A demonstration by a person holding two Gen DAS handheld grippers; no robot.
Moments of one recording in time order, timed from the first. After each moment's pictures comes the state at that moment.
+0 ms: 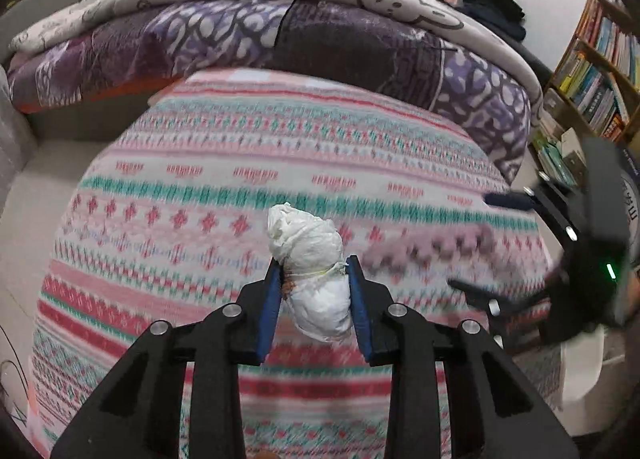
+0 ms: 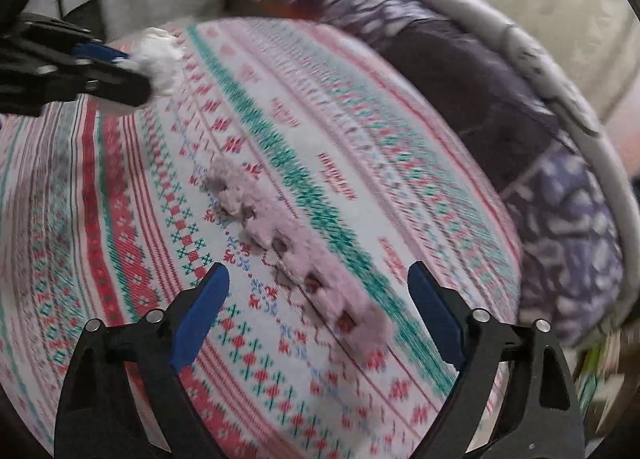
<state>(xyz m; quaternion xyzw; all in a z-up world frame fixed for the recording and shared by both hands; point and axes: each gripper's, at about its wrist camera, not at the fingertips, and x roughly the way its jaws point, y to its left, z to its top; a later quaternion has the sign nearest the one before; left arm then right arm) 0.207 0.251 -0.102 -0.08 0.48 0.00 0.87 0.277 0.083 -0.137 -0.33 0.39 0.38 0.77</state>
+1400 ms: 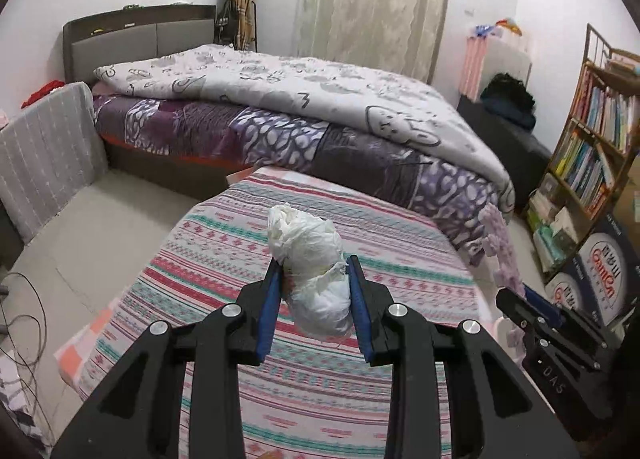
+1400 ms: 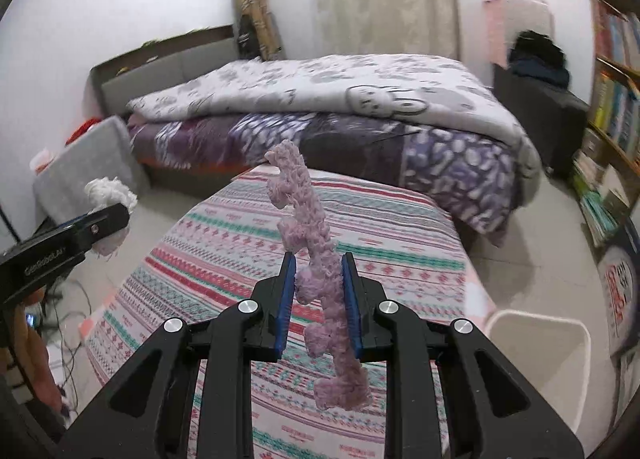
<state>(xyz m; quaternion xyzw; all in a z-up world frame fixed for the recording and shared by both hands) 0.046 0.193 0.058 -0.10 0.32 0.11 0.93 0.098 -0.010 0.031 0.00 0.33 0.20 0.92</state>
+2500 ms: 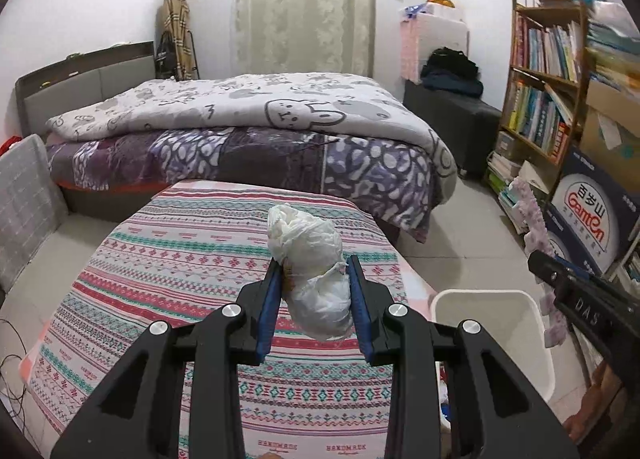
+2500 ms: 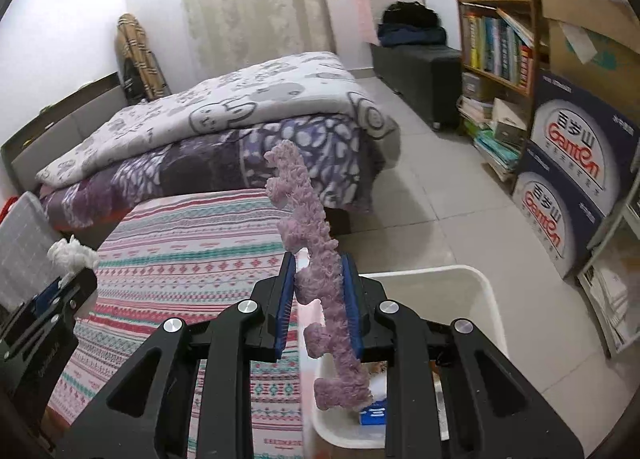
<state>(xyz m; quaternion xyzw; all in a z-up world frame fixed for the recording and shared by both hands) 0.070 0.022 0.012 -0.01 0.30 0.04 0.95 0.099 -0.177 -0.007 0.09 0.33 0.02 0.94</state>
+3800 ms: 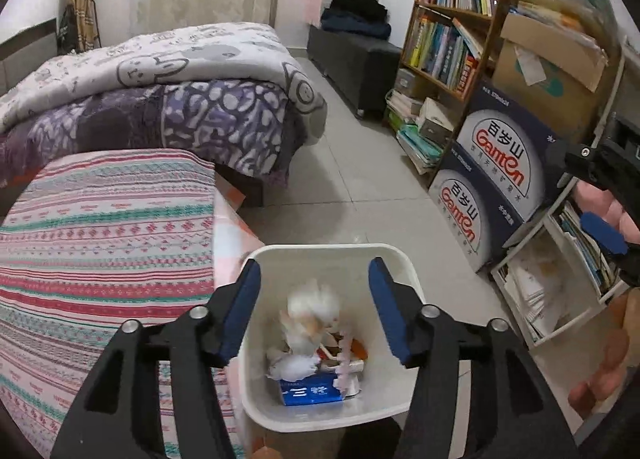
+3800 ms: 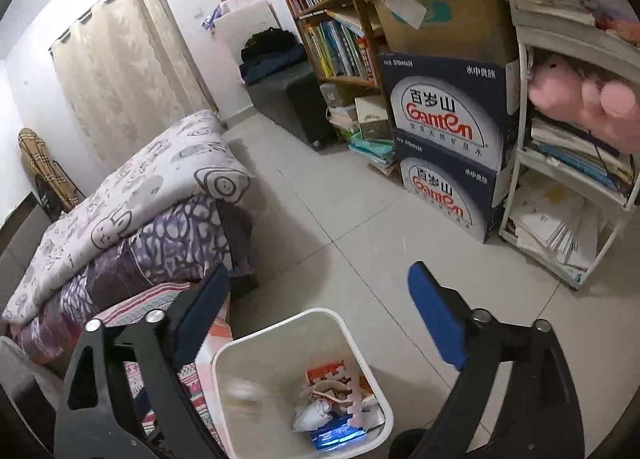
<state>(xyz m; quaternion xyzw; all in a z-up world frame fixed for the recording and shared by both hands) 0.099 -0.150 -0.016 -0.02 0.39 -0.11 0.92 0.068 -0.347 0.026 0.22 0.28 -0.16 0.92</state>
